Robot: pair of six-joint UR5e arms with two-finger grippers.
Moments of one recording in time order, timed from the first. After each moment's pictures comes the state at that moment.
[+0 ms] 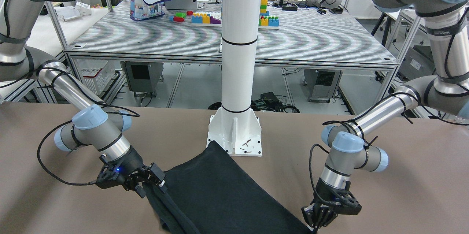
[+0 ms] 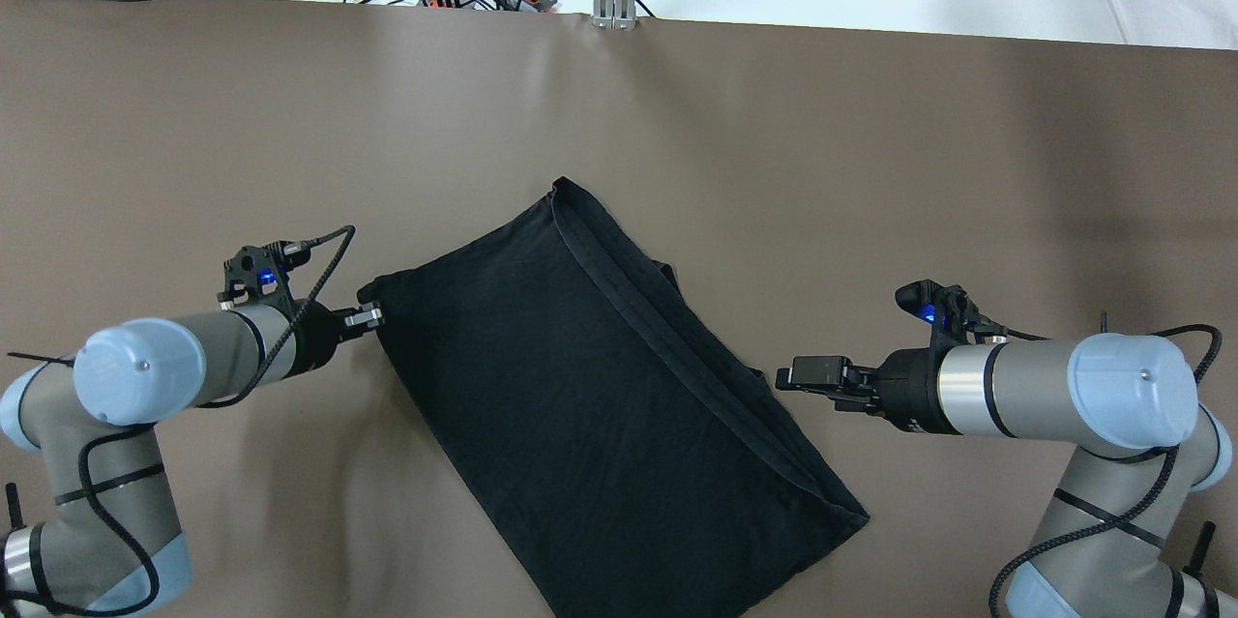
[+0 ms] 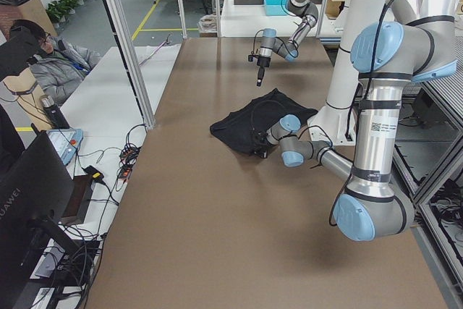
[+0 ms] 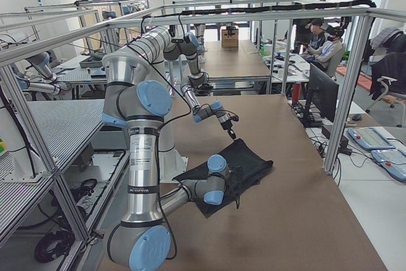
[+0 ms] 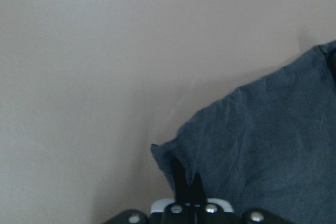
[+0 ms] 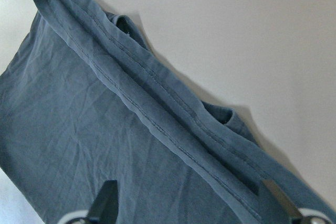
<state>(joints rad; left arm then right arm) -0.54 -1.77 -1.78 -2.32 -1.53 -1.56 0.62 -1.49 1.90 -0.67 1.94 1.52</state>
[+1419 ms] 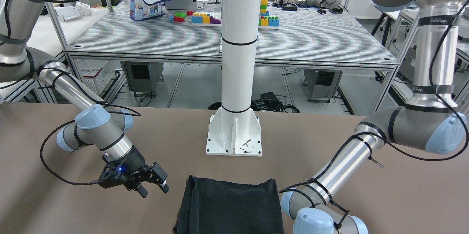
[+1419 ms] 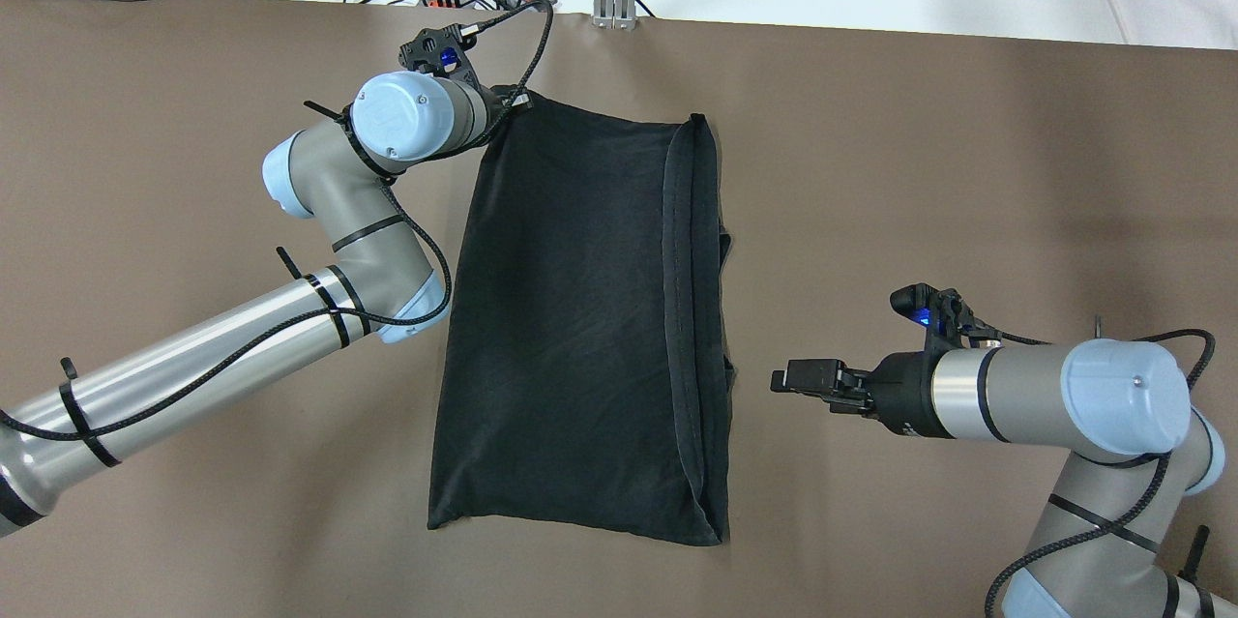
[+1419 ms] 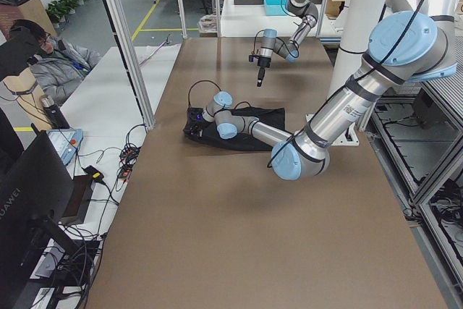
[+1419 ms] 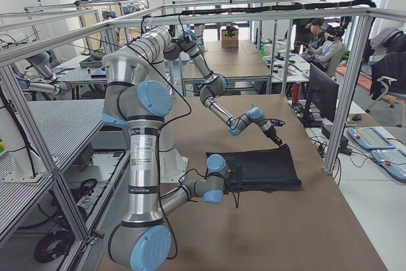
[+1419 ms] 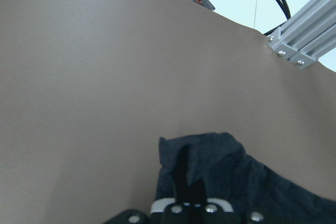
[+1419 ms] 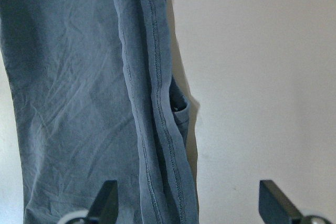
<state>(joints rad) -0.77 -2.45 -1.03 -2.34 -1.54 -1.46 0.60 -1.49 1.90 -0.67 1.92 1.53</state>
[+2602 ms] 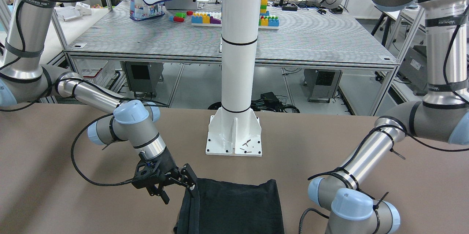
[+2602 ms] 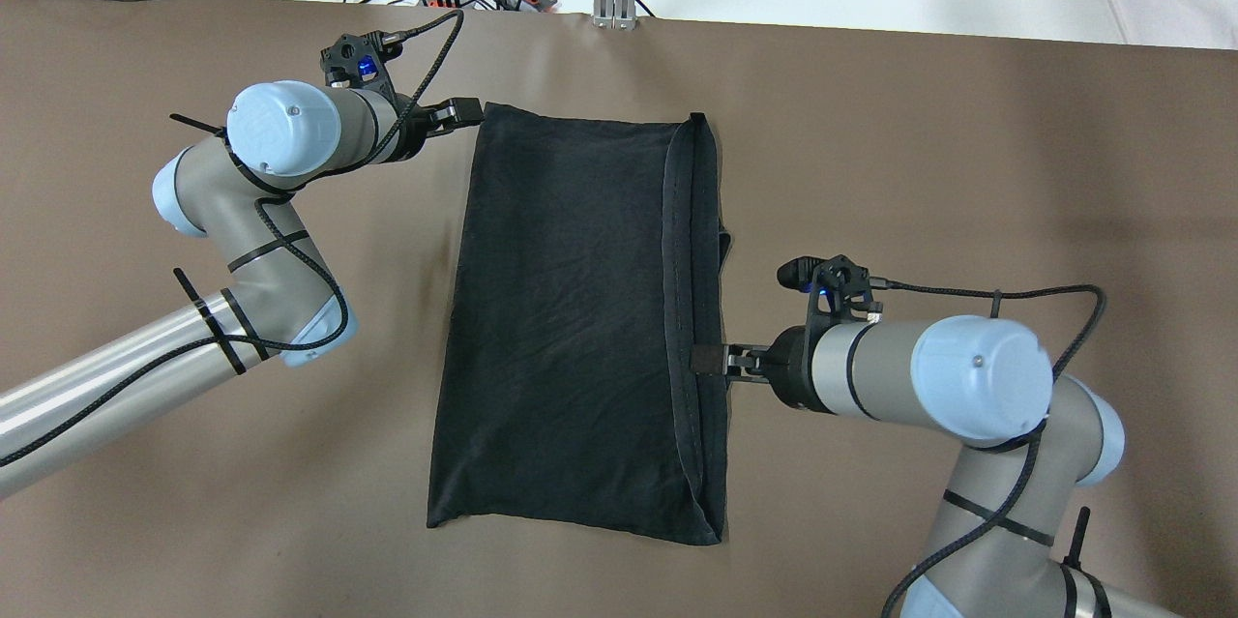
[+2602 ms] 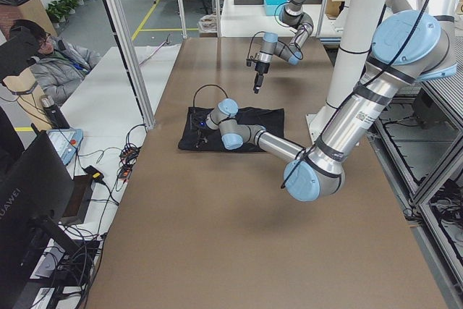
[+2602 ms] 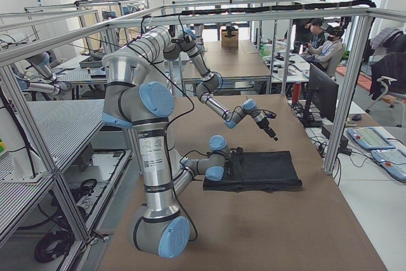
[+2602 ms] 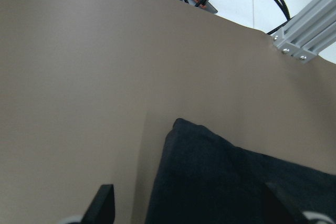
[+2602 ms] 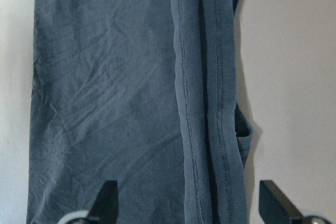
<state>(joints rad) -0.80 -2.23 -1.29 -2.35 -1.62 -1.38 0.54 -1.28 1.94 -1.01 1.77 1.33</state>
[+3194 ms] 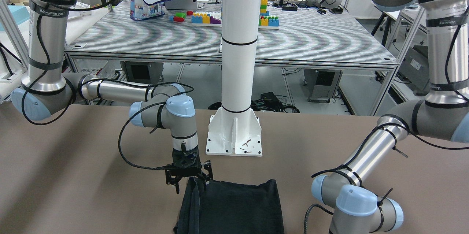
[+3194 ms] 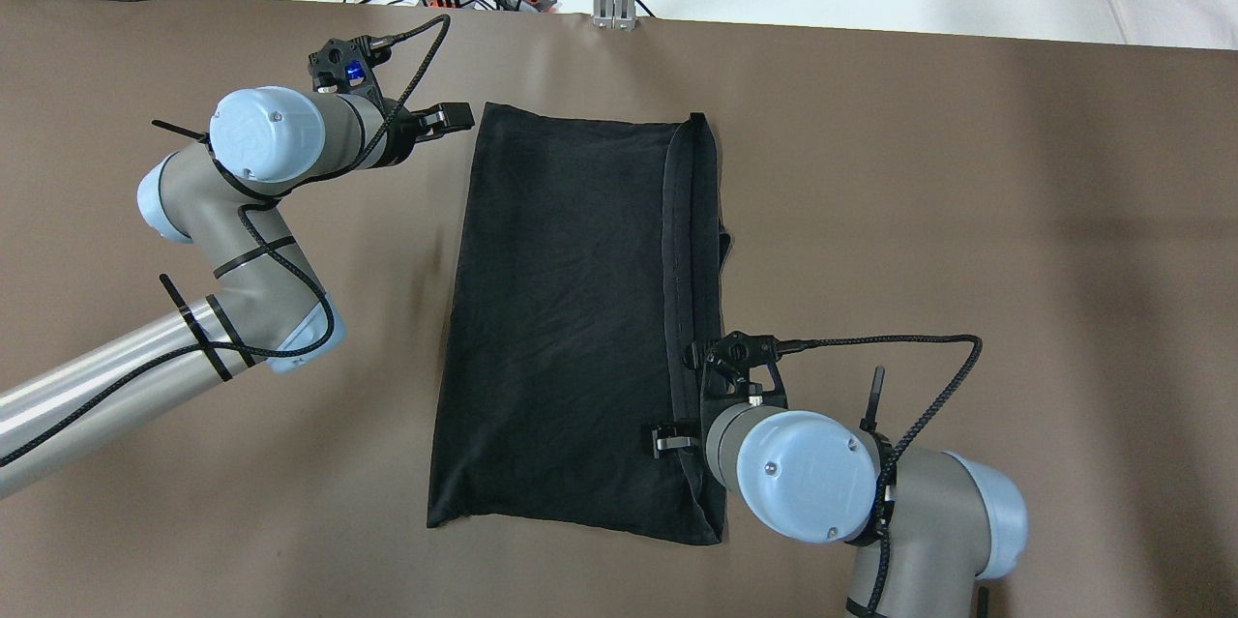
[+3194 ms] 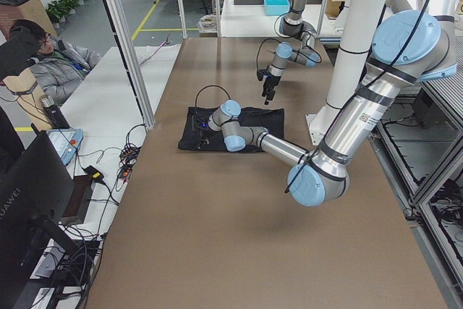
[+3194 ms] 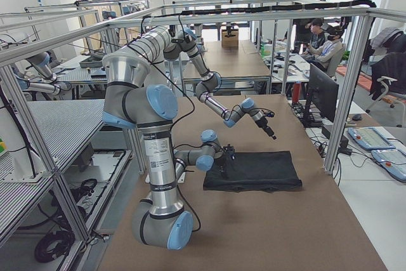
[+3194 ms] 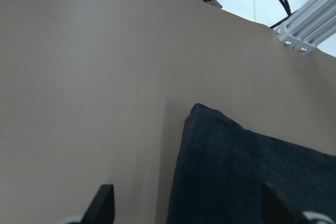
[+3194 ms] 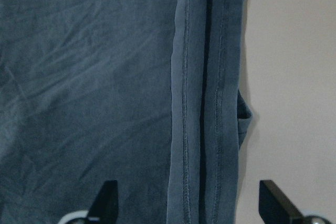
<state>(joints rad) -0.81 -2.21 -1.32 -2.35 -1.62 -1.37 0.34 -1.15 1.98 -1.49 1.51 1.23</state>
